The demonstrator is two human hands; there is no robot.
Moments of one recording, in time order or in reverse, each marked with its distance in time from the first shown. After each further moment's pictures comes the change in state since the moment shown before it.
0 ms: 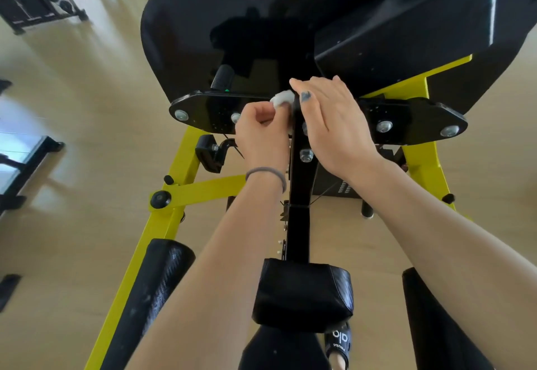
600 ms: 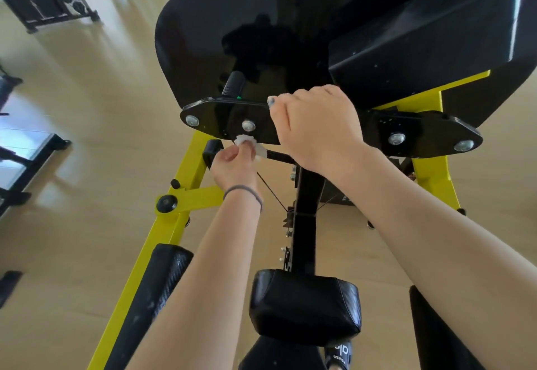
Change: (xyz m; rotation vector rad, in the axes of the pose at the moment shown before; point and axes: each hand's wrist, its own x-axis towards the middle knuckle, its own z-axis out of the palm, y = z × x) left_hand 0.026 -0.050 -0.035 -0.202 0.237 -0.382; right_hand 0.028 -0.044 0.008 -0.566 -0.124 -0.167
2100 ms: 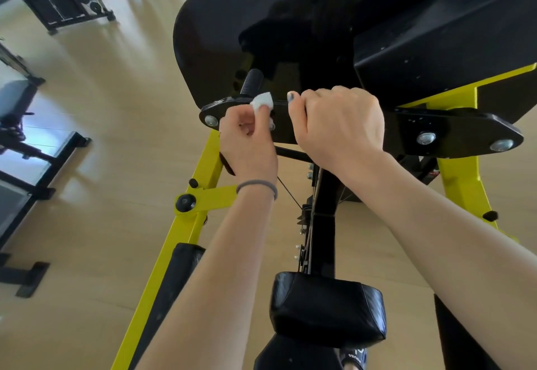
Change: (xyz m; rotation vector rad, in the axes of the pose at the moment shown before) left_hand -0.010 0.047 -0.003 0.103 -0.076 0.488; right_hand 0.005 -0.006 0.015 -0.049 0.224 0.063
